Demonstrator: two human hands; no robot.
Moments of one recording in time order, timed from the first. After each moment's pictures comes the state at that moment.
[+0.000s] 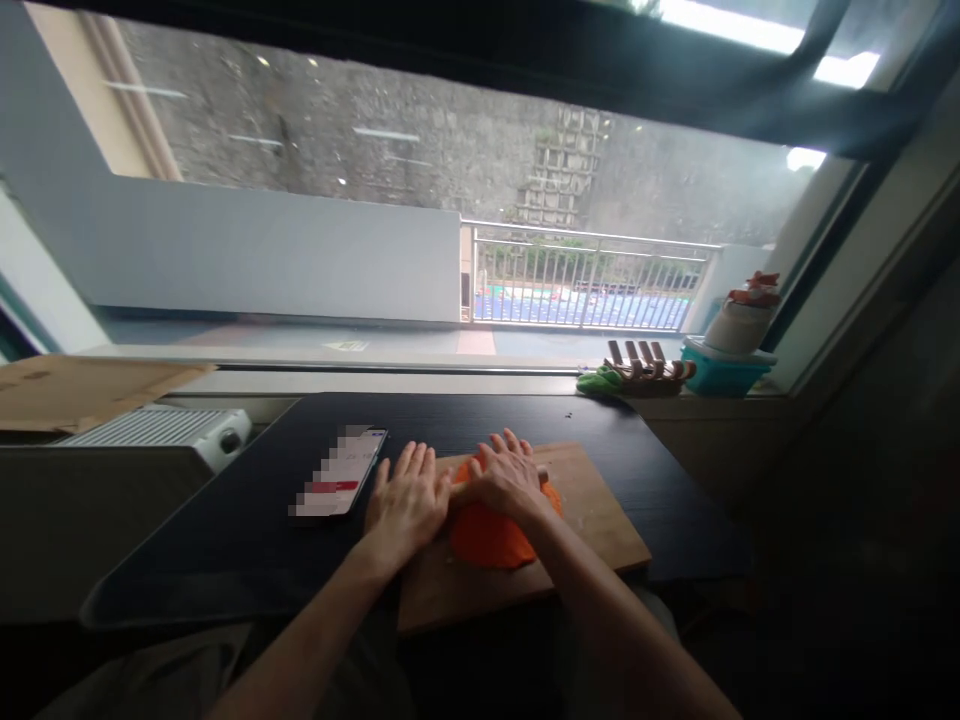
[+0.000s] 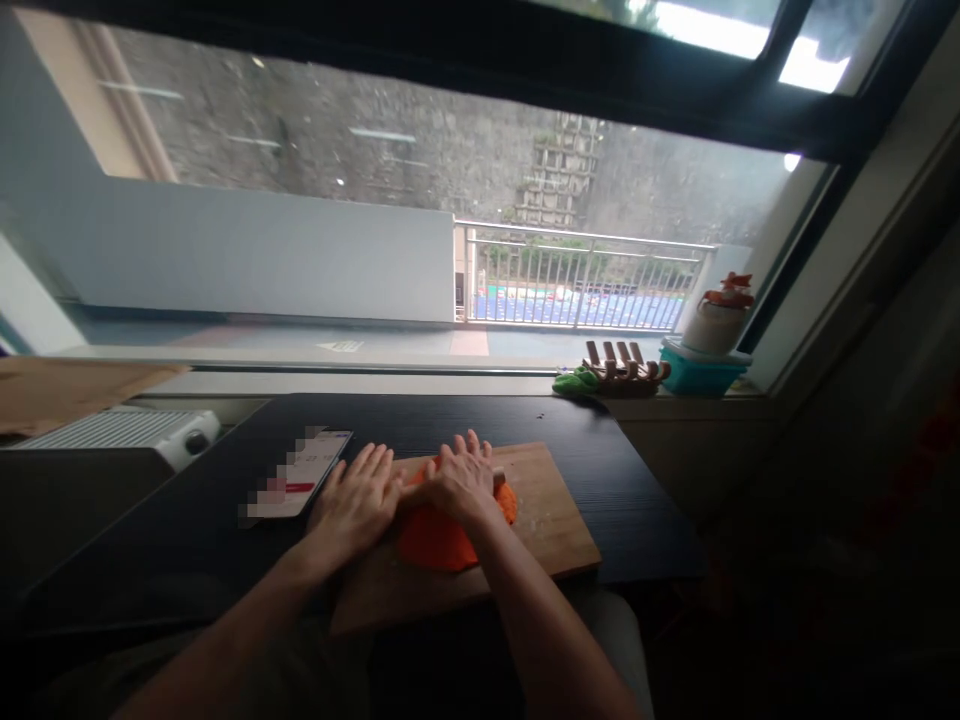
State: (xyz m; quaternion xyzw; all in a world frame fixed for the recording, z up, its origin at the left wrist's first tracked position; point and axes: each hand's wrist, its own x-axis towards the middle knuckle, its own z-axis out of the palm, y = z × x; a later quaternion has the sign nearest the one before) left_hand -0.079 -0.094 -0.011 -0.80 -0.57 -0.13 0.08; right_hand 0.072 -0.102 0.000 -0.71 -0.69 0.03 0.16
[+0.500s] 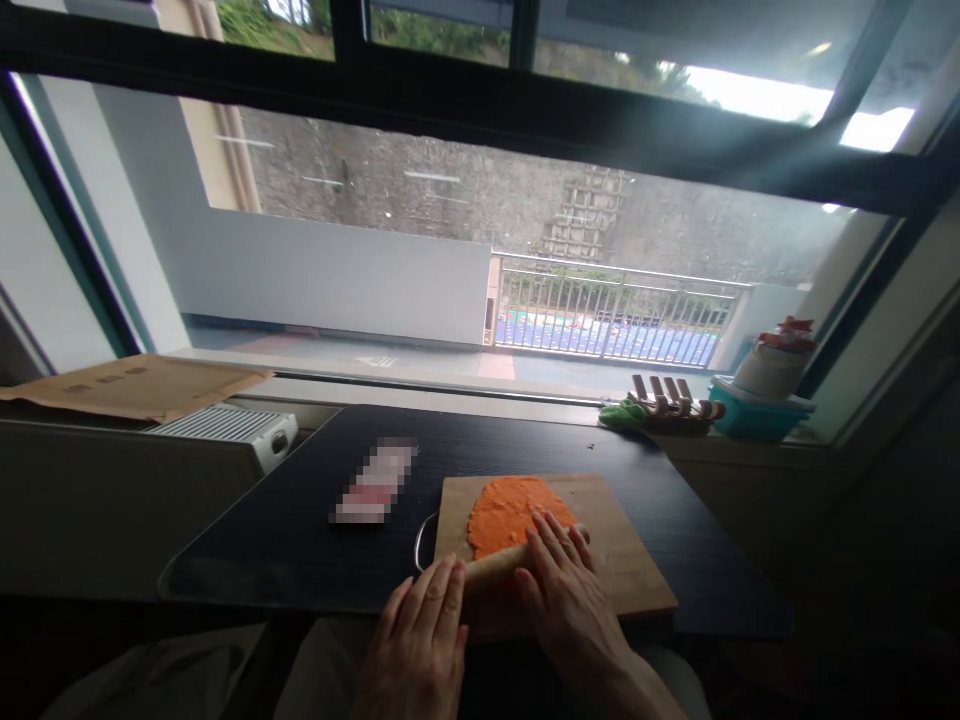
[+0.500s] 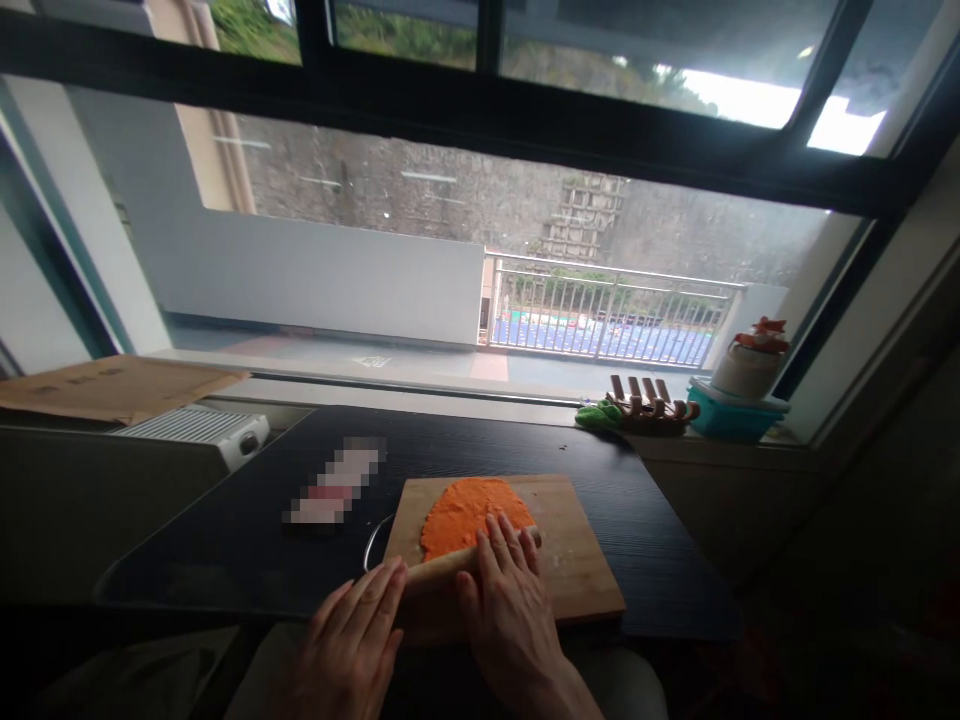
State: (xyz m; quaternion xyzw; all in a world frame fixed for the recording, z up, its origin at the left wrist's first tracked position) left_hand -0.115 -0.207 -0.055 -0.82 -0.39 -0.30 0.28; right_hand 0.090 -0.212 -0.025 -0.64 -0.74 -0.03 0.21
